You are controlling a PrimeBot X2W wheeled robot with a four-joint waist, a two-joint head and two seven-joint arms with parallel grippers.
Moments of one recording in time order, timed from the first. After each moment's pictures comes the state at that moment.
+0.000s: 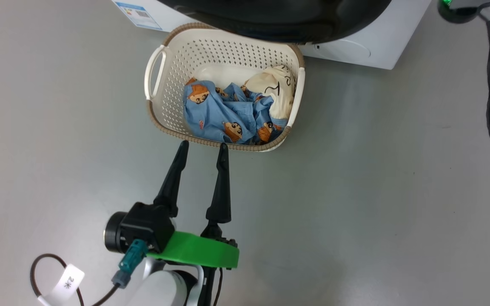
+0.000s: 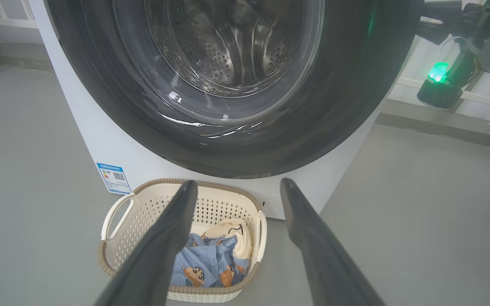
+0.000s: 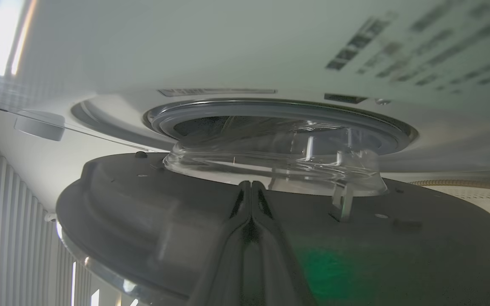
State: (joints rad) left arm -0.32 0.04 -0.53 -0.03 -0.40 0.32 -0.26; right arm -1.43 -0.16 -0.23 0.99 1.23 0.12 0.75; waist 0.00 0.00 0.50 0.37
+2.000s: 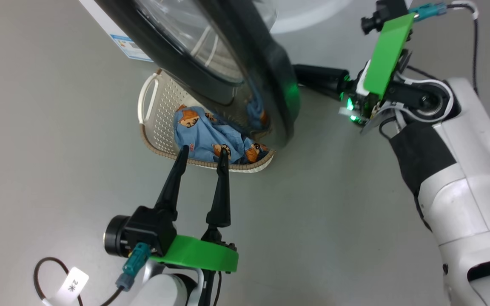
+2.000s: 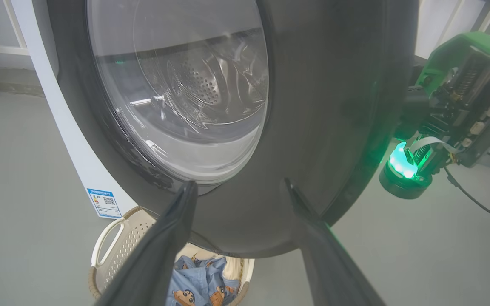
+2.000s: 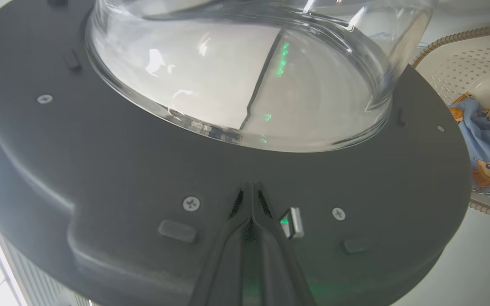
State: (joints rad) left arm -0.31 0.04 -0.53 -0.02 -0.37 0.31 -0.26; right arm -1.03 -0.09 0.16 0.69 1.43 0.12 0.92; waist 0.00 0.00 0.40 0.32
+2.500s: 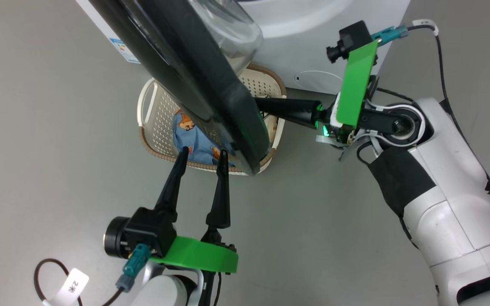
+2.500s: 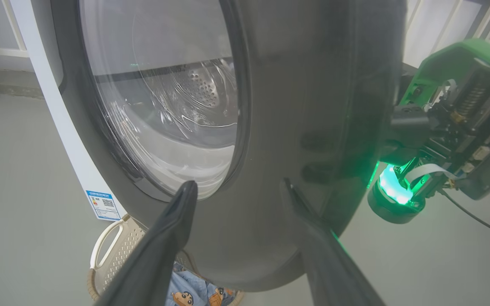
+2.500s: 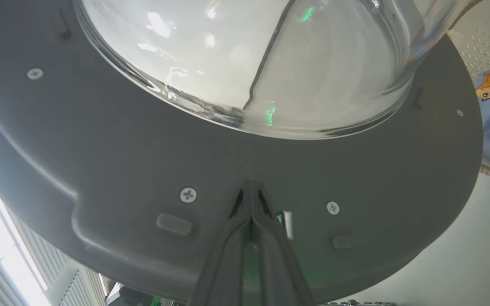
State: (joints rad) left arm -0.30 0.04 -0.53 -0.02 -0.37 0.31 -0.26; right arm -0.96 -0.09 0.31 0.60 1.51 0.12 0.92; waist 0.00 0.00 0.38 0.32
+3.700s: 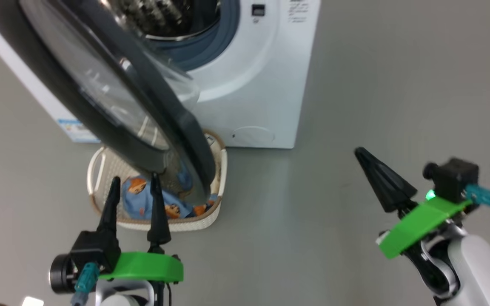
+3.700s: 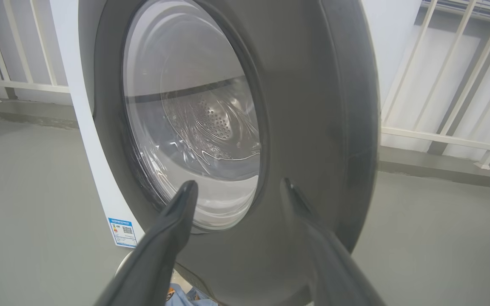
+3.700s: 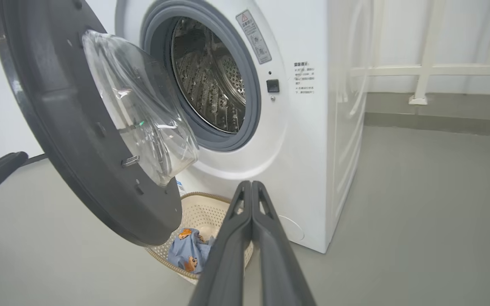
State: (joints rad) left arm -0.18 0.04 -0.30 0.03 -0.30 0.22 -0.26; right arm -0.33 -0.32 0.29 0.06 0.58 0.12 0.05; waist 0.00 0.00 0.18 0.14
